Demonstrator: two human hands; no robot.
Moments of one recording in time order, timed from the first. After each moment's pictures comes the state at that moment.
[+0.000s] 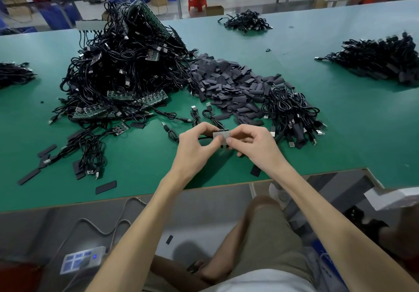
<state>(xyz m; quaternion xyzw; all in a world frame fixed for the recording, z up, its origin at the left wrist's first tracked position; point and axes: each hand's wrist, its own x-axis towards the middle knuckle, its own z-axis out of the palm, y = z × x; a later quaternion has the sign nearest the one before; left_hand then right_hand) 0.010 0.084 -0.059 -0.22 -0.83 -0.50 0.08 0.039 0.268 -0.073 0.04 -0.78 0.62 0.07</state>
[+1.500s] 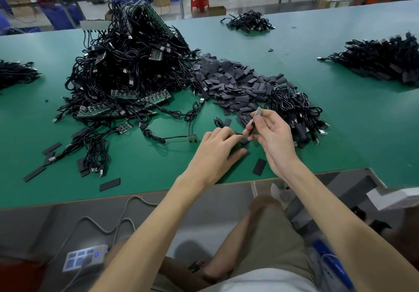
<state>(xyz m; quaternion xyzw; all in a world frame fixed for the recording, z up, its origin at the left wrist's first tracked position) 0.020 0.108 -0.071 -0.38 -0.90 -0.20 0.13 0.039 0.275 -0.065 -0.02 -0.60 0.79 0.16</state>
